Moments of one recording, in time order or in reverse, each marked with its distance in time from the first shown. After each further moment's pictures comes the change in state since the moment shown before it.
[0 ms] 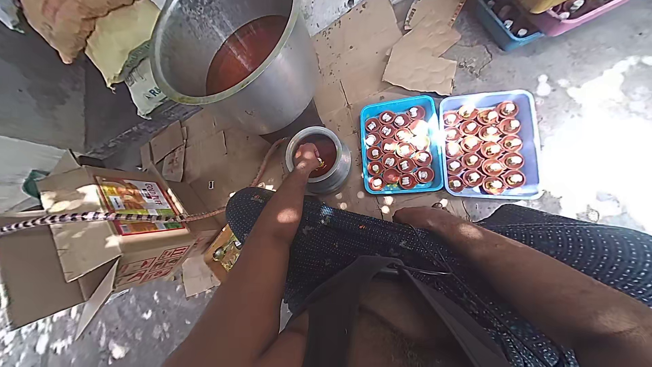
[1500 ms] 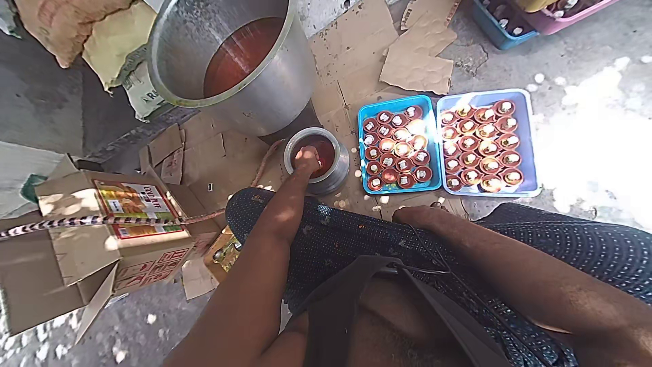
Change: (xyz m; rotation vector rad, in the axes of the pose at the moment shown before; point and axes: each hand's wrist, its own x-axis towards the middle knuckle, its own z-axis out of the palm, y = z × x) left_hand 0.000 0.003 0.008 0.056 -0.031 0.027; right_hand -0.042 -0.057 -0.029 -0.023 -0.094 0.199
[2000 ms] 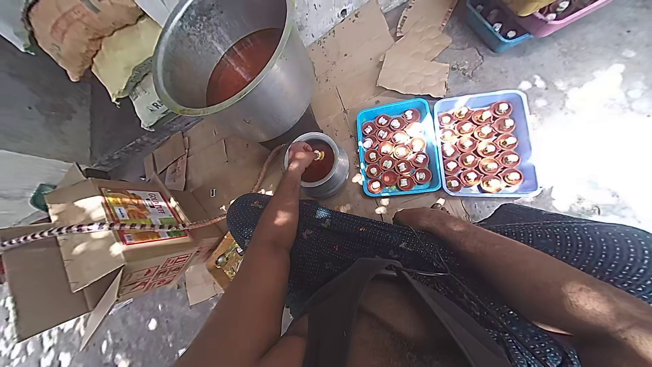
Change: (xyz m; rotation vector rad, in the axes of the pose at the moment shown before) left_hand -0.002 -0.011 -0.029 -0.477 0.158 -0.035; right_hand 0.030 0.033 0.021 -0.004 0.097 -0.116
